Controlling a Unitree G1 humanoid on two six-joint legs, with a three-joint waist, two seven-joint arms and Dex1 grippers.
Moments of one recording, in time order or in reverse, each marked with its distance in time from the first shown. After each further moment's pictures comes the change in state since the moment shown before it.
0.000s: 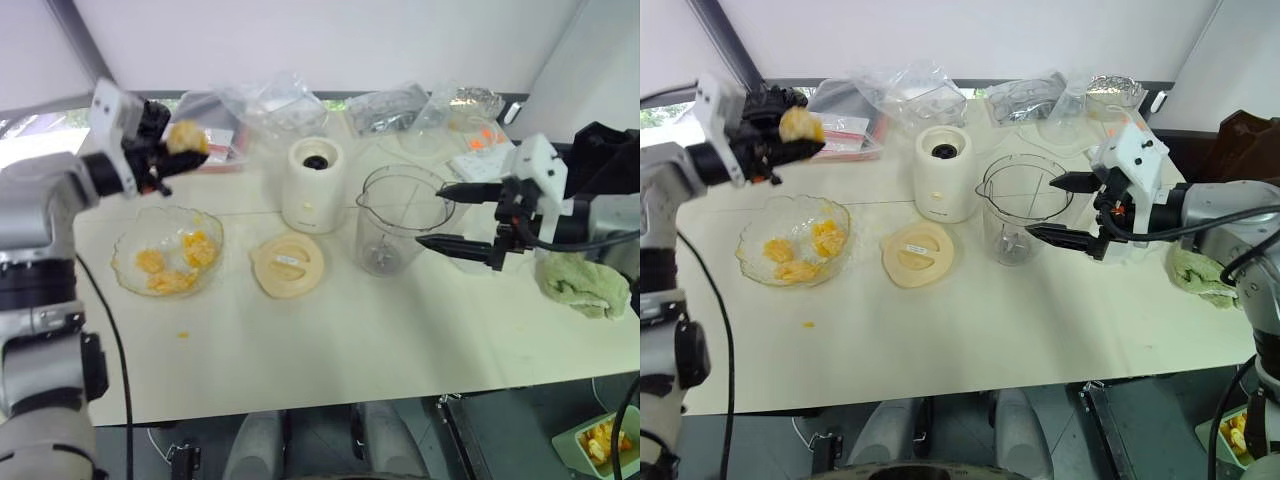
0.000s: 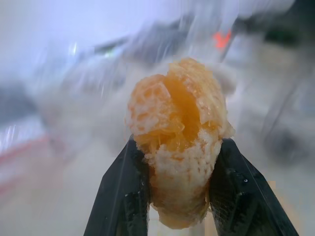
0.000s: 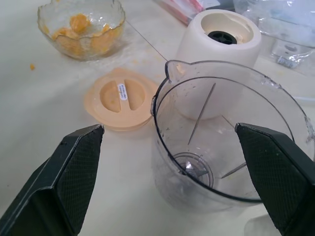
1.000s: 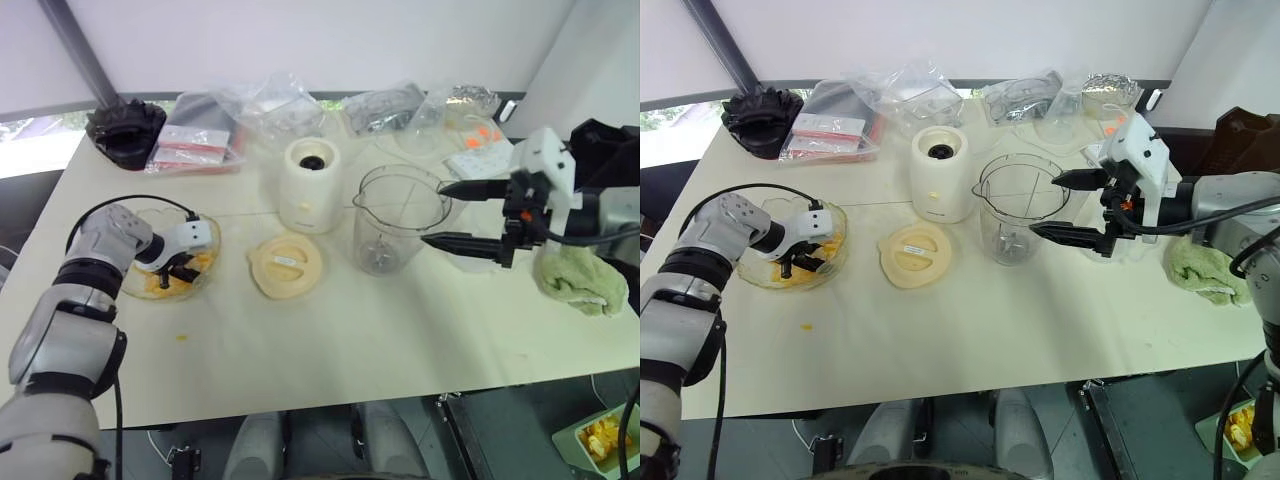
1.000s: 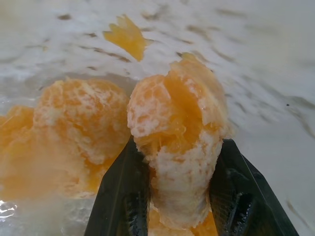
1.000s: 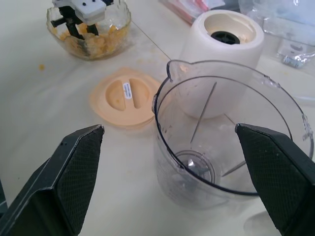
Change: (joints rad) left arm 0.025 0.035 -0.577 0.770 0.619 -0.712 -0.287; right arm -0.076 -0.026 0.061 0.077 -0.003 -0.021 0.085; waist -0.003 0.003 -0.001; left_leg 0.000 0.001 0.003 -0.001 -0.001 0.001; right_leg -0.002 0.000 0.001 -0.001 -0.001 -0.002
